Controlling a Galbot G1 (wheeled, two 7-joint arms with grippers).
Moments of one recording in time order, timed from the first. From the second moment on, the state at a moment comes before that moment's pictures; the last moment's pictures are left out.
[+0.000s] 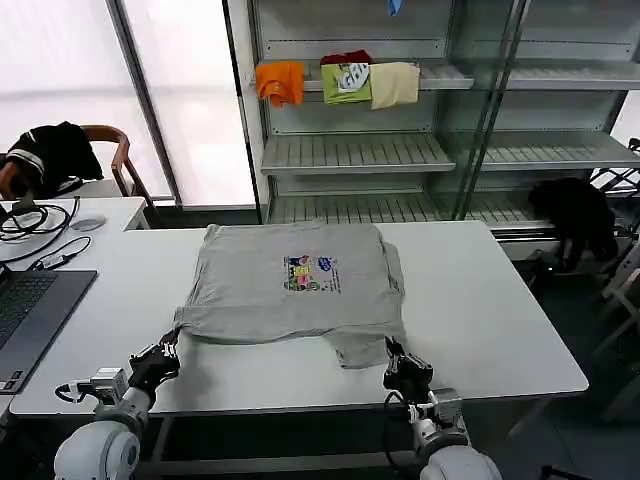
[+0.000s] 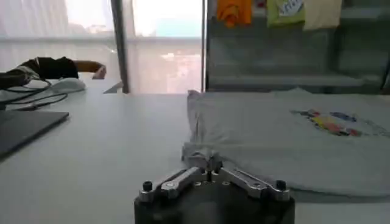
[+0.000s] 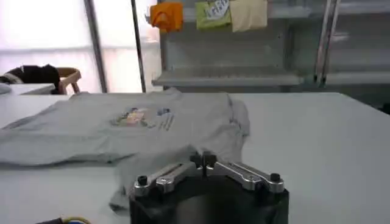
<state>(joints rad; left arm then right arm) 1.31 -1.27 -0.71 -1.97 -0.35 0.49 0.03 -1.35 1.47 0.37 2.11 0.11 -0.44 0.05</state>
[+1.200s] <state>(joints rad) 0.94 -1.25 -0.64 -1.64 -0.34 0.48 0.06 -0.71 1.59 0.37 1.52 0.00 -0.46 0.03</state>
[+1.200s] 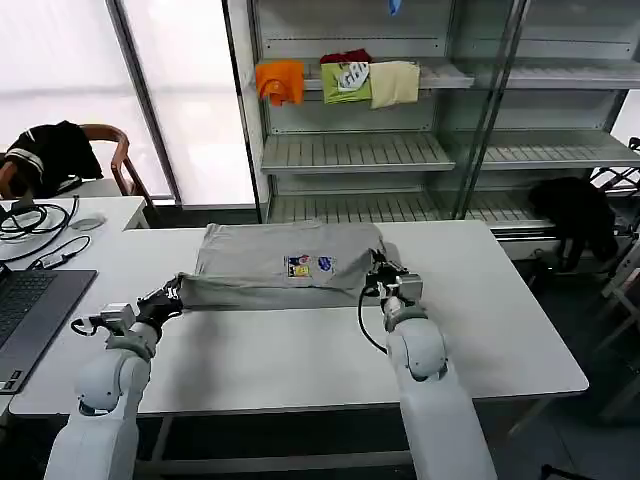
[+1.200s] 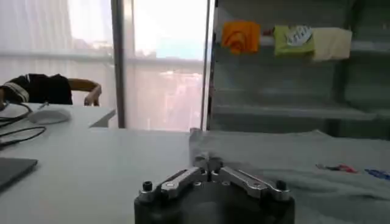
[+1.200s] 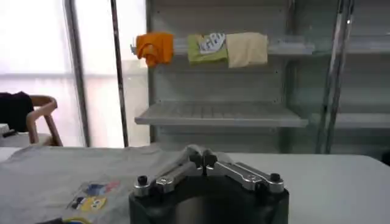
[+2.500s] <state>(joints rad) 0.94 -1.26 -0.60 -1.62 -0.23 0.55 0.08 -0.76 1.51 0.42 1.53 -0.02 -0.52 -0.03</state>
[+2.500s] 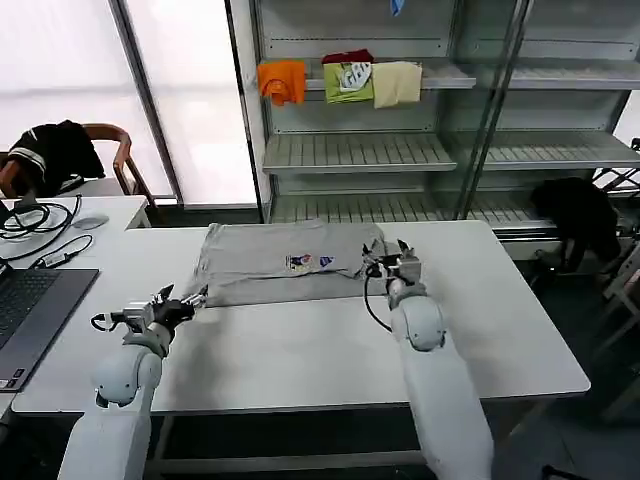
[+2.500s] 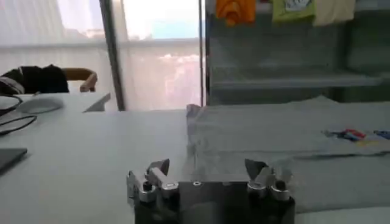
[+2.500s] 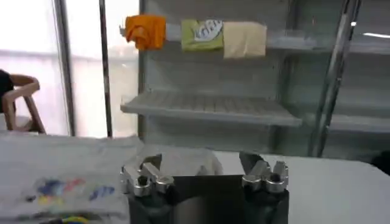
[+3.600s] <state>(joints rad) 0.95 -1.27 -0.59 -1.58 -0.20 0.56 0.10 -0.85 1.49 0.44 1.55 0.13 -0.58 -0.05</state>
